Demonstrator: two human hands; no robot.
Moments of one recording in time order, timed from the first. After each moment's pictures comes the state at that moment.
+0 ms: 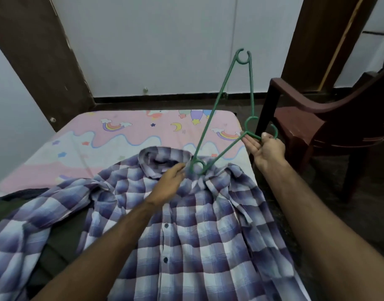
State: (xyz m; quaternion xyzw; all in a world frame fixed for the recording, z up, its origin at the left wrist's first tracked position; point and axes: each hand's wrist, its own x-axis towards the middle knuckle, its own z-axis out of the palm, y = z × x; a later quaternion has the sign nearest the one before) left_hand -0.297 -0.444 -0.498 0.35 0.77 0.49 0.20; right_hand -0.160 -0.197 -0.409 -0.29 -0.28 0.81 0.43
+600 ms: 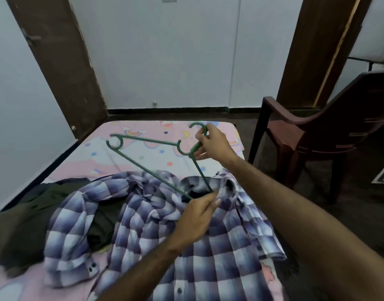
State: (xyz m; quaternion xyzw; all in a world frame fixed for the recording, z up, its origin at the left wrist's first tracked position) left_hand -0.075 -0.546 -0.411 0.47 0.72 0.50 0.11; right_hand -0.121 -0.385 -0.303 -0.16 -0.75 0.61 0.20
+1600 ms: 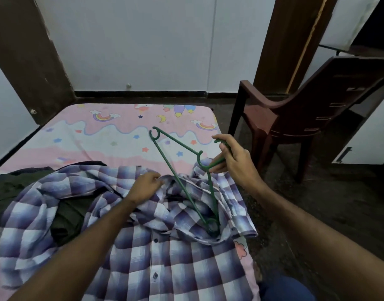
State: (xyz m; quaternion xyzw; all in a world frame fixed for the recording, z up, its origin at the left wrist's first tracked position) left_hand -0.210 -0.541 -0.481 0.38 0.87 0.30 0.11; right_hand 0.013 -0.349 -0.363 -0.14 -0.80 0.52 0.27
